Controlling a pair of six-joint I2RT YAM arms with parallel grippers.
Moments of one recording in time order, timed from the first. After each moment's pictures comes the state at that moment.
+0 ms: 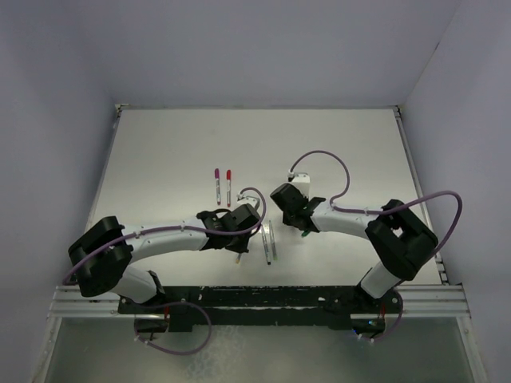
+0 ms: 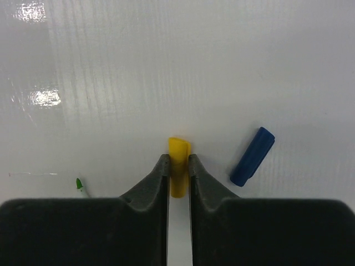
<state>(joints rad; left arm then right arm) -1.03 1.45 0.81 -0.45 -0.19 -0.69 0.79 1.60 0.80 -0.26 0.49 0.72</state>
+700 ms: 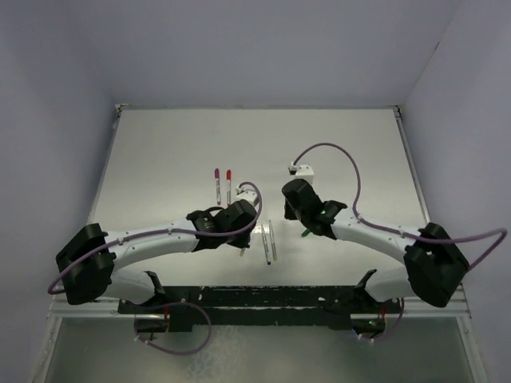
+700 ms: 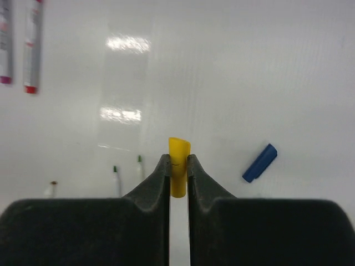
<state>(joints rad) -1.03 1.37 0.81 -0.42 -0.21 -0.66 0.80 1.41 0.77 -0.23 0.43 0.58</state>
